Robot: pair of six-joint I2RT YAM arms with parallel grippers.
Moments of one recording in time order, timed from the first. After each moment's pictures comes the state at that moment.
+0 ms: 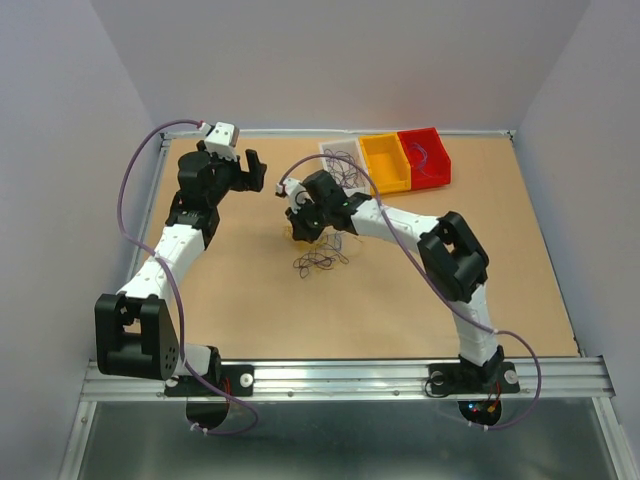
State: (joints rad) left arm -0.13 1.35 0.97 0.23 0.24 -0.05; right arm 0.77 2.15 1.65 -0.28 -0.33 -0.12
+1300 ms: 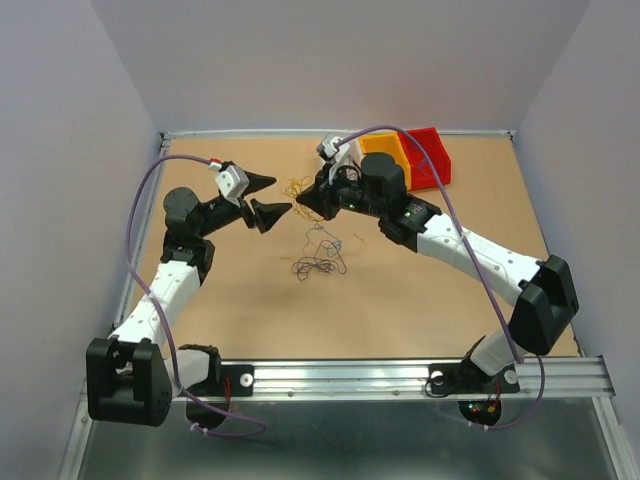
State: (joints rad) left arm -0.12 1.11 0.70 0.58 0.92 -0.06; right arm 0.77 1.55 1.32 0.08 -0.35 0.10
